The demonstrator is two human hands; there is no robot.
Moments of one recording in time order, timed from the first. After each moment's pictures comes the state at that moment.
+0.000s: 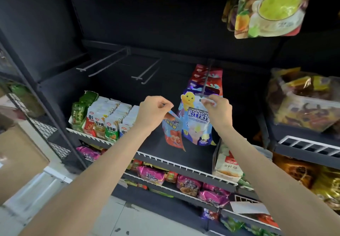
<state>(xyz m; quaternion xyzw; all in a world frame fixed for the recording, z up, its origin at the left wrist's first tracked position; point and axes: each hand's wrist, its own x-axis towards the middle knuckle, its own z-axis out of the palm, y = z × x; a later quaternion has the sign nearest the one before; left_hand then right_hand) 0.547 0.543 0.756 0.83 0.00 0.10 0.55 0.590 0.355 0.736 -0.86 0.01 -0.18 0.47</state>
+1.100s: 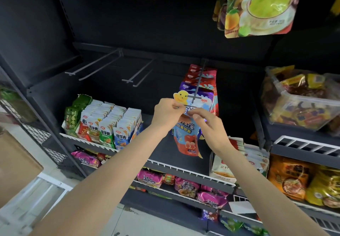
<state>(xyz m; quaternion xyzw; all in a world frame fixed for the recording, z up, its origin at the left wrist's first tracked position) 0.572 0.491 0.751 0.81 0.03 0.03 0.58 0.551 0.348 0.720 -0.84 -0.15 -0.10 0.52</state>
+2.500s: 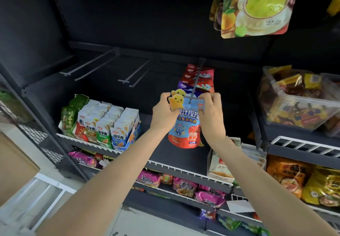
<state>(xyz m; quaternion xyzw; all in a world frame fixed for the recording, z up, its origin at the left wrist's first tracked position) 0.585 0.487 0.734 0.86 0.02 0.11 0.50 0.585 0.348 0.720 -0.90 -0.07 -0.29 0.32</state>
